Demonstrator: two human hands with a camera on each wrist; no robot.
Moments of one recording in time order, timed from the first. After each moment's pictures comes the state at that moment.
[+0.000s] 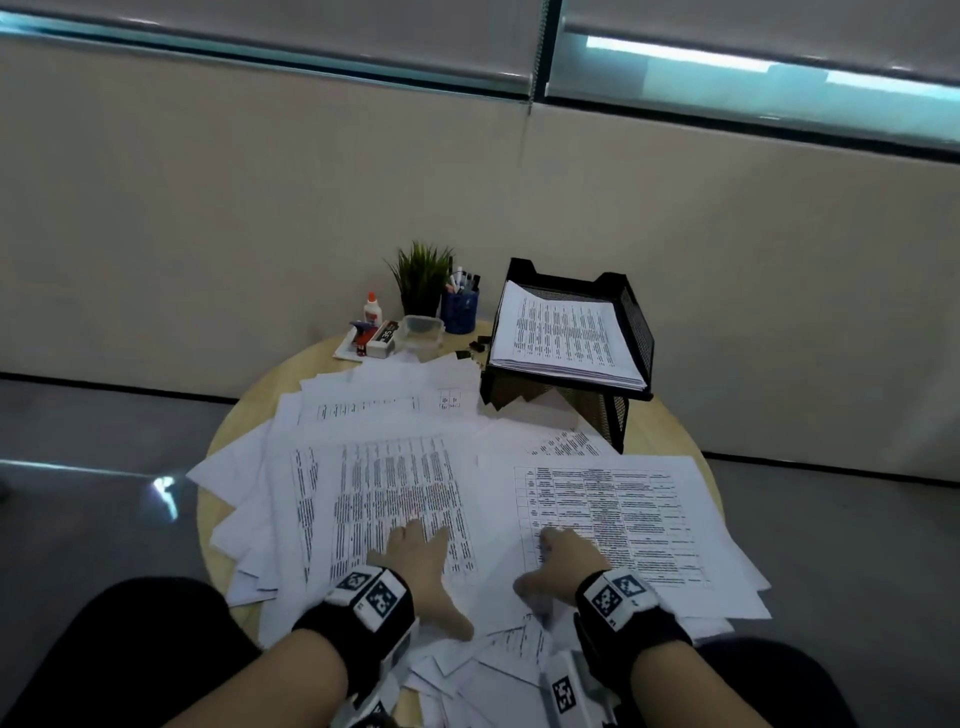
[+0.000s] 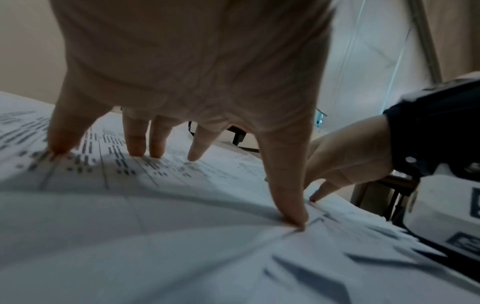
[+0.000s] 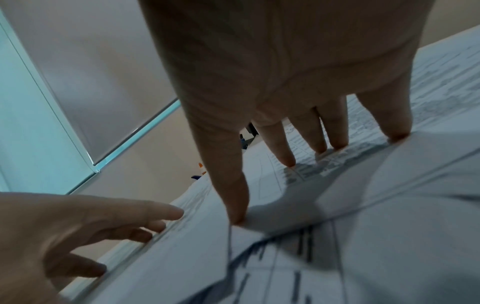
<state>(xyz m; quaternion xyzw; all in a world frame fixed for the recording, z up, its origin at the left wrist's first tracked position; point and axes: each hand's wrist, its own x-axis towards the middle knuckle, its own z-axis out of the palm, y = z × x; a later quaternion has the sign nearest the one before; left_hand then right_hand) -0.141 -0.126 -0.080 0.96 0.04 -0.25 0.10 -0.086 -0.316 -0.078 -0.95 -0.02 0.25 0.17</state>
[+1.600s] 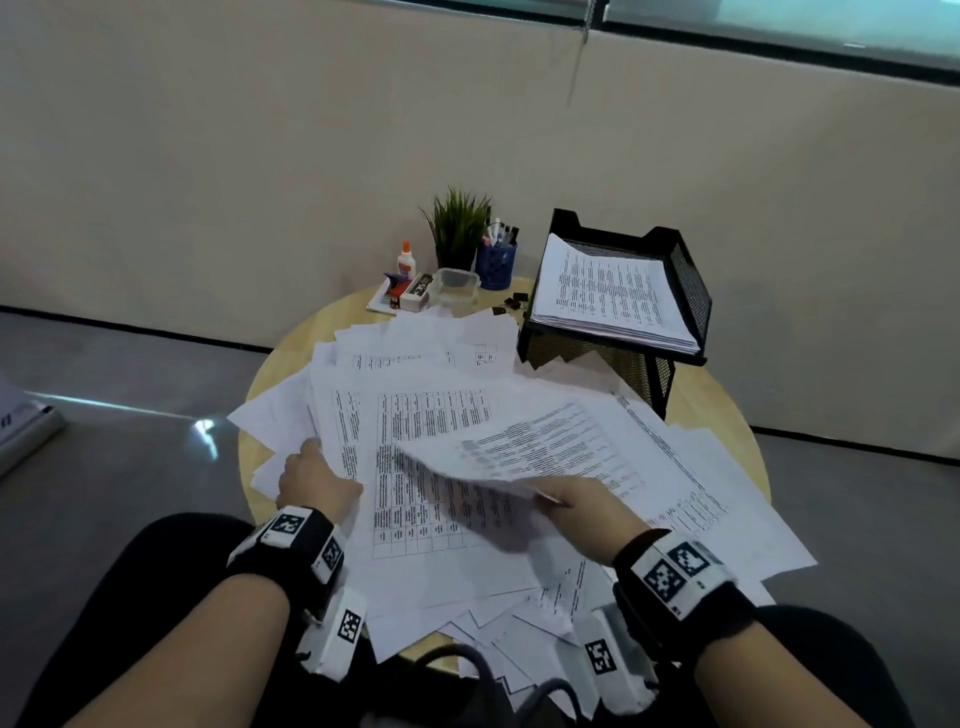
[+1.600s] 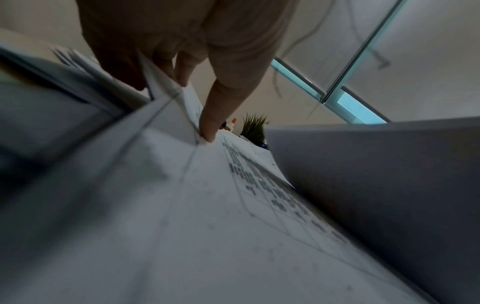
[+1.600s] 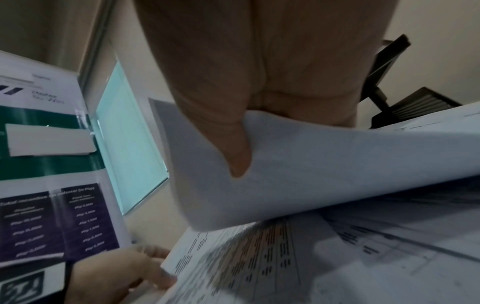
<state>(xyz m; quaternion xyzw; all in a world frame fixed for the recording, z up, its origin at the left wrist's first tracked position) -0.134 0.000 -0.113 0.85 0.37 0.05 0.36 -0.117 -0.290 -0.022 -0.91 -0.22 0.20 0.27</state>
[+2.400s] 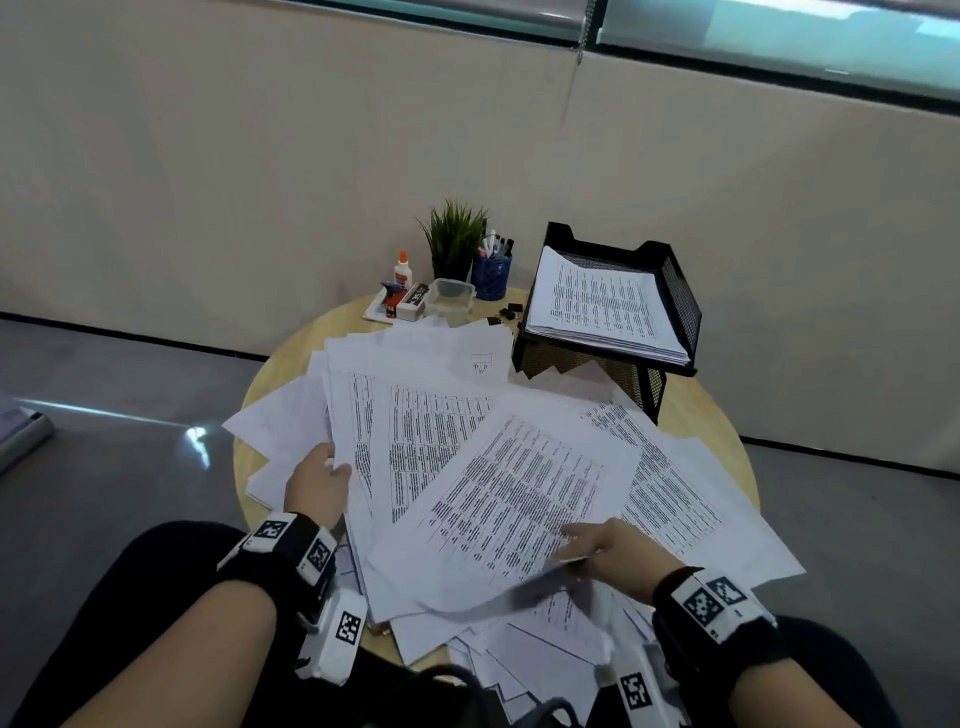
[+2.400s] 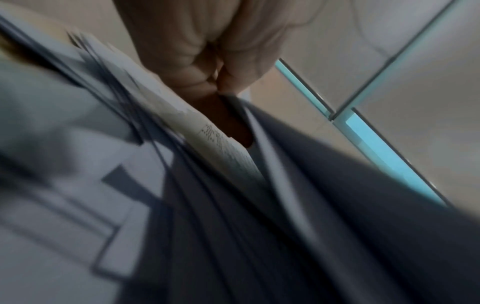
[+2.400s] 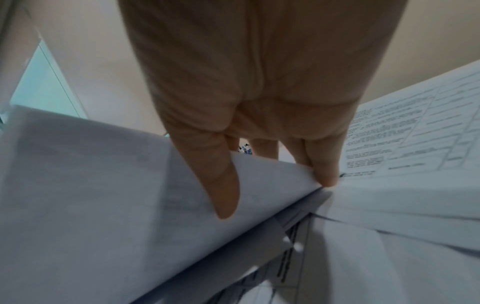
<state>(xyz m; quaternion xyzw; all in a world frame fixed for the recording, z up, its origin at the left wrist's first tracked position) -0.138 -0.006 -0.105 0.81 0.31 0.08 0.49 -0.110 -0.337 -0.055 -0.92 -0.16 0.28 0.22</state>
